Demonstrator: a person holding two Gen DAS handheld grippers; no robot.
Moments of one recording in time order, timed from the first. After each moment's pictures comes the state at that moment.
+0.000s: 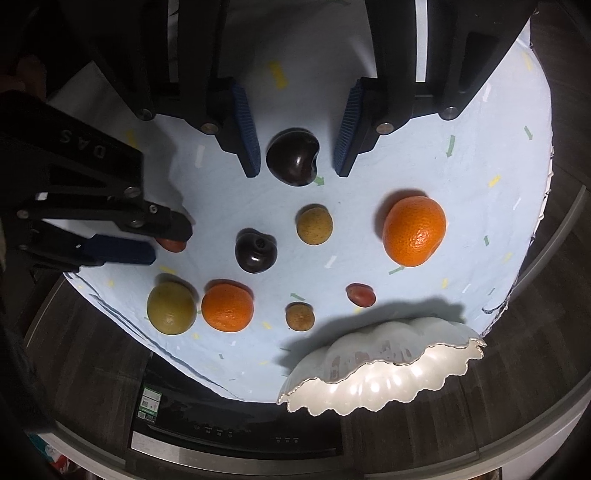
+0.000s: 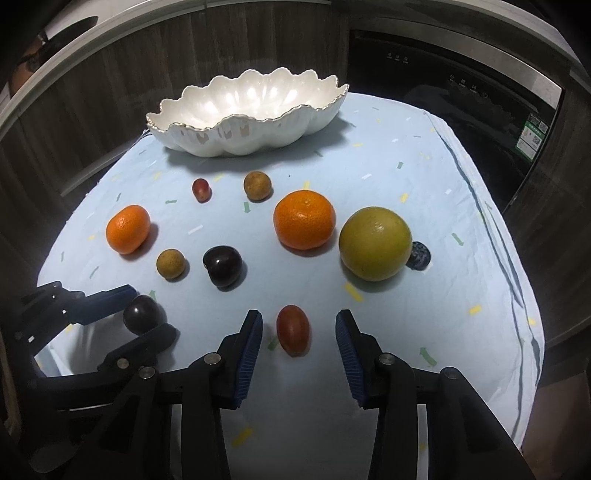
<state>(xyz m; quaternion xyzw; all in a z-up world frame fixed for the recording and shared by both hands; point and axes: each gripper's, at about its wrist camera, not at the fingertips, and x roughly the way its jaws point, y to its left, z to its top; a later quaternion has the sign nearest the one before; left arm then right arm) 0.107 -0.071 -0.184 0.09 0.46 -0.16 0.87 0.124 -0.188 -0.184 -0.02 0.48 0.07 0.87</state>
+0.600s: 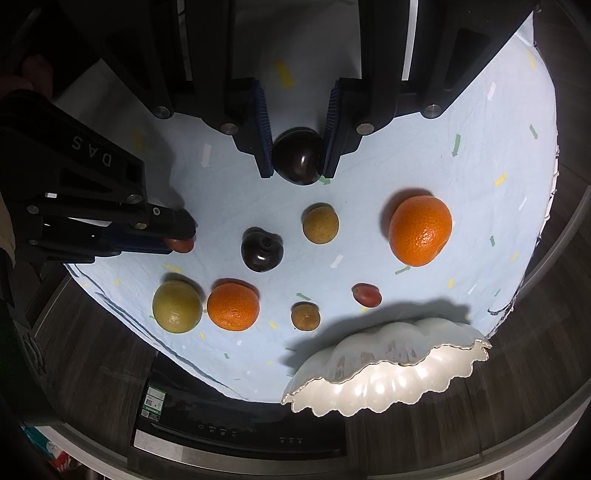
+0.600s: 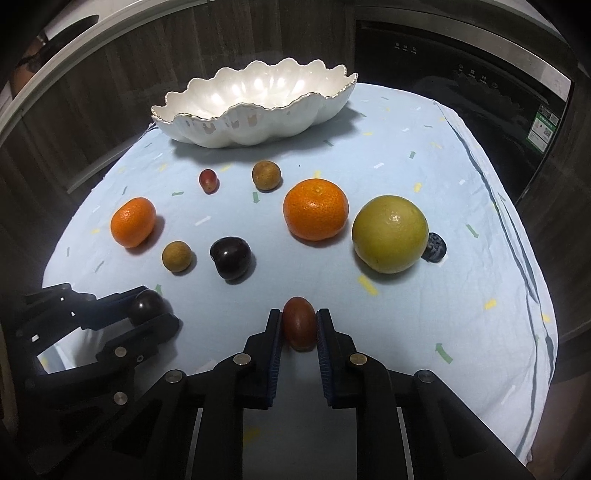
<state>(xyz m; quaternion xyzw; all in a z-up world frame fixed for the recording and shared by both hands) 0.109 -0.071 -0.183 0.08 0.47 -0.17 0.86 0.126 -0.186 -0.188 -0.01 0.49 0.08 0.87</state>
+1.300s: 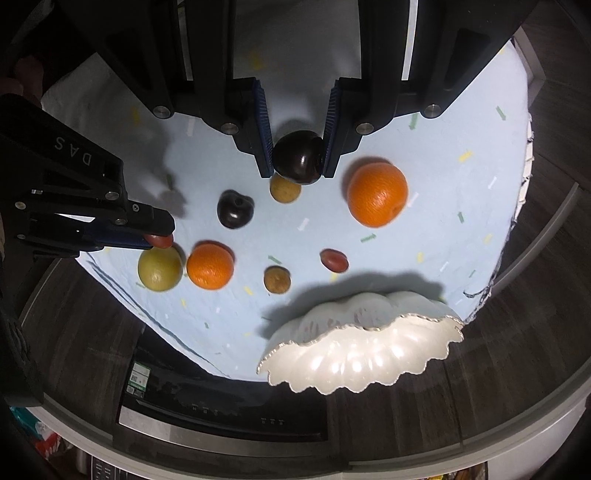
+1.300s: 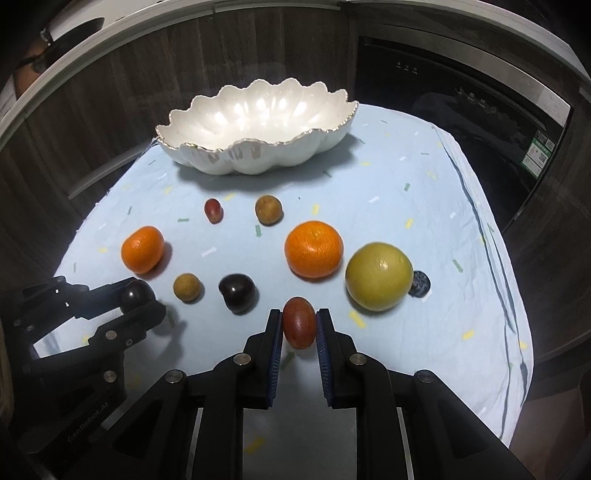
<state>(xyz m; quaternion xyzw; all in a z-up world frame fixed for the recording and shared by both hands) 0.121 -0.056 -0.154 0.08 0.45 -0.15 0.88 0.137 -0.182 -0.160 -0.02 0.48 0.08 0.87</state>
